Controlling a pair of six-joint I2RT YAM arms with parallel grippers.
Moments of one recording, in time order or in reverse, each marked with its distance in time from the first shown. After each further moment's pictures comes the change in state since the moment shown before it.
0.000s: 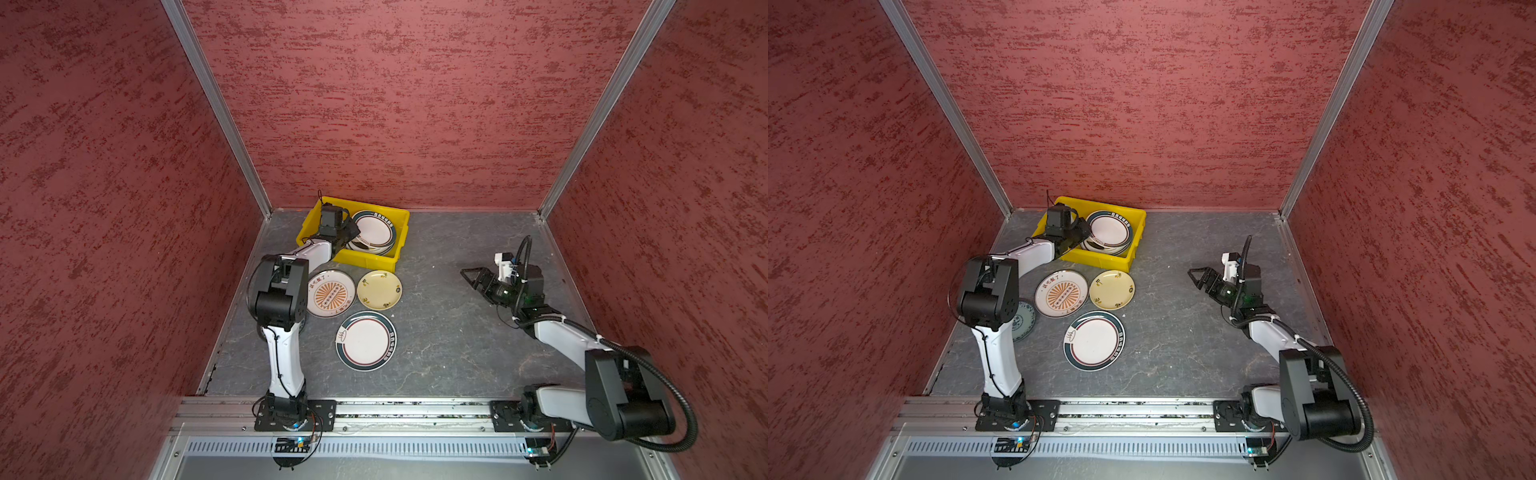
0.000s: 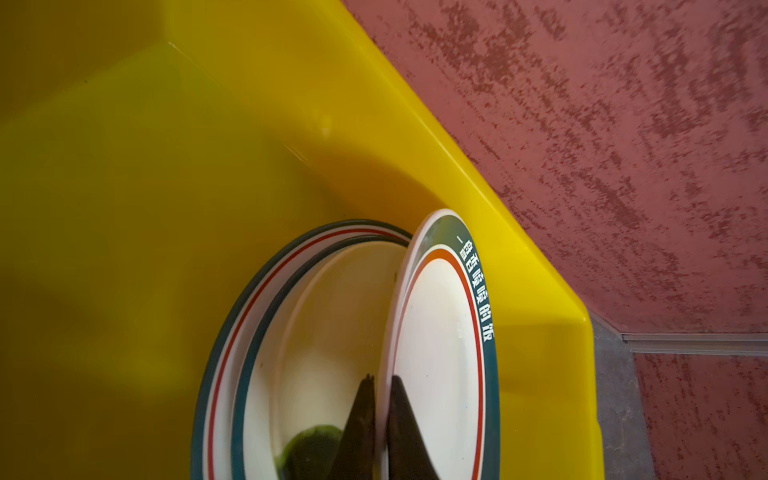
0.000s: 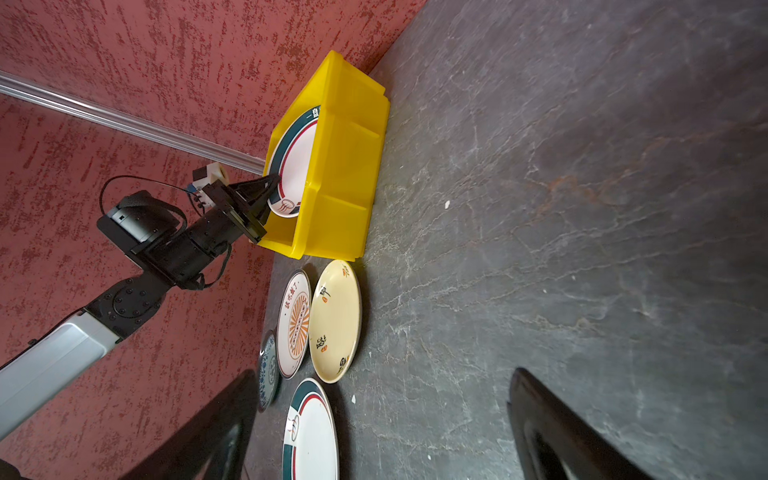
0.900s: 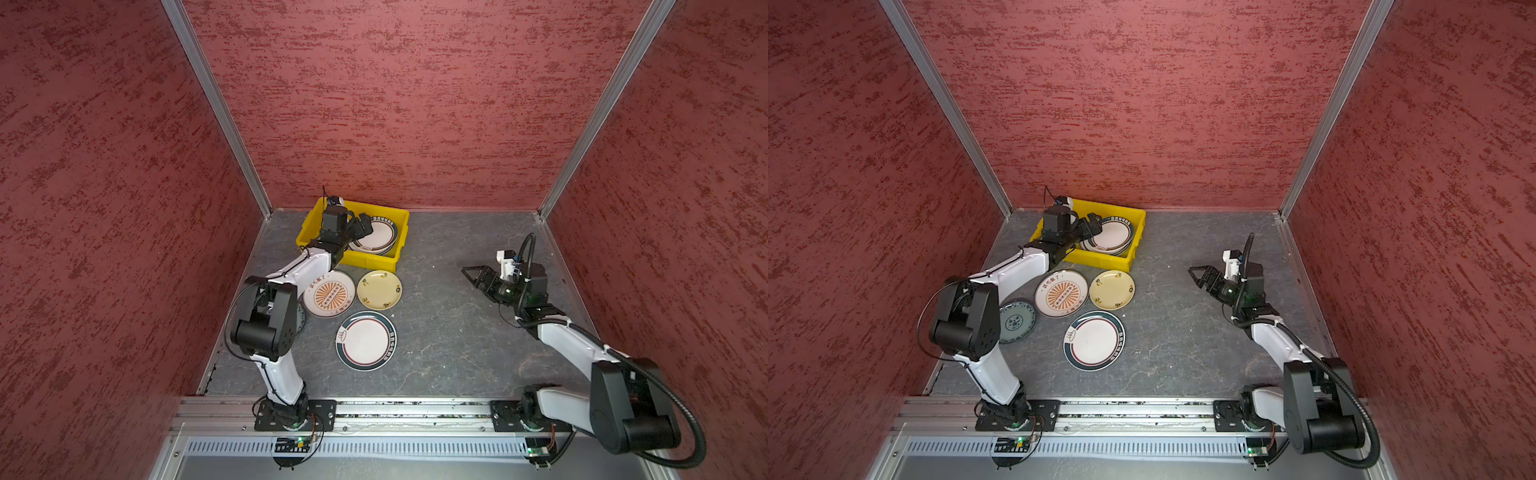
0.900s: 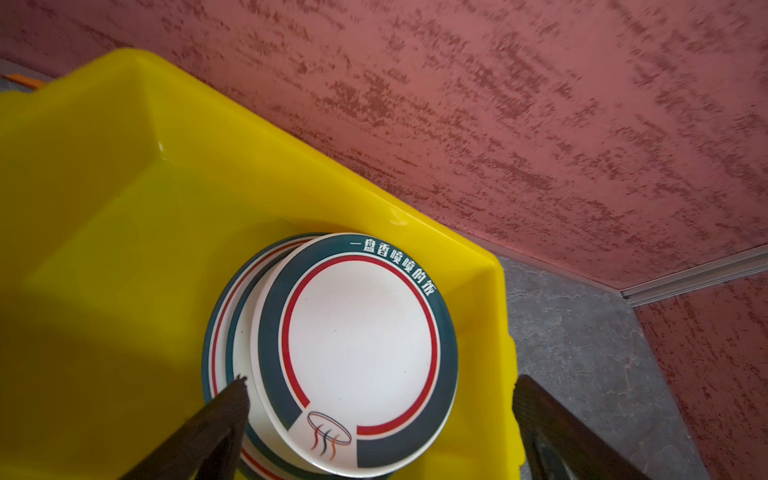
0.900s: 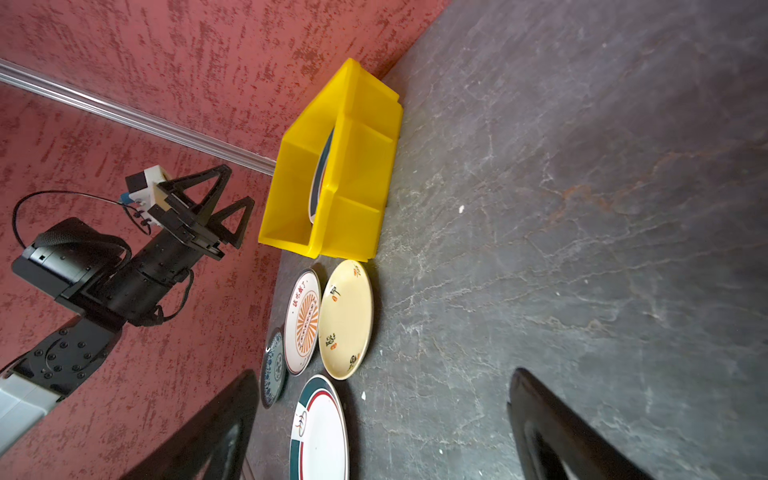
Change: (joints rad) left arm -0.104 -0.331 -0.207 0.031 -0.122 0.198; right arm 0.000 -0.087 0.028 -0.071 -0.004 -0.011
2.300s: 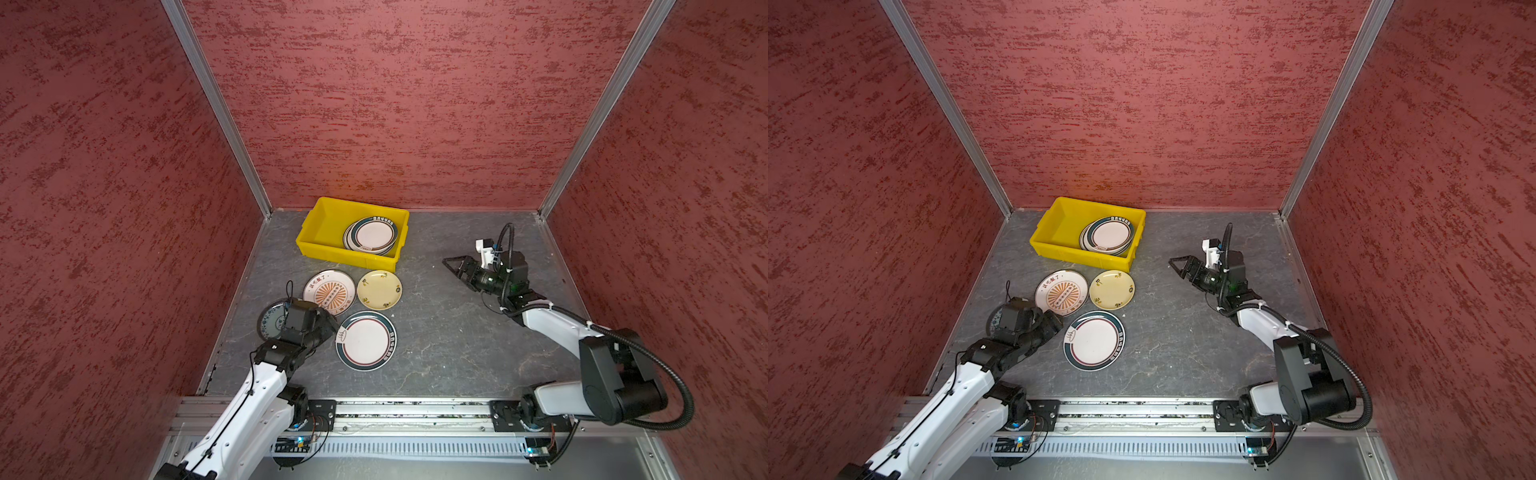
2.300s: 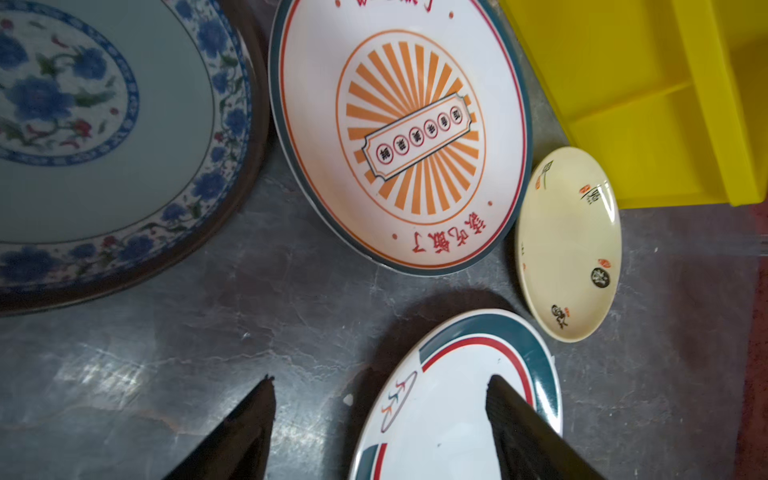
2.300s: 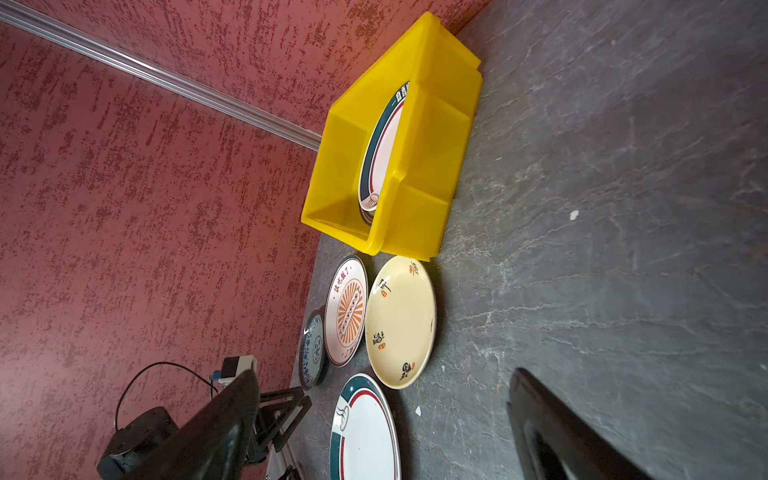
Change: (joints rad) left arm 0.011 -1.023 -0.855 -0.650 -0.010 -0.383; right arm 0.151 0.179 0.117 0.127 -0.013 0.093
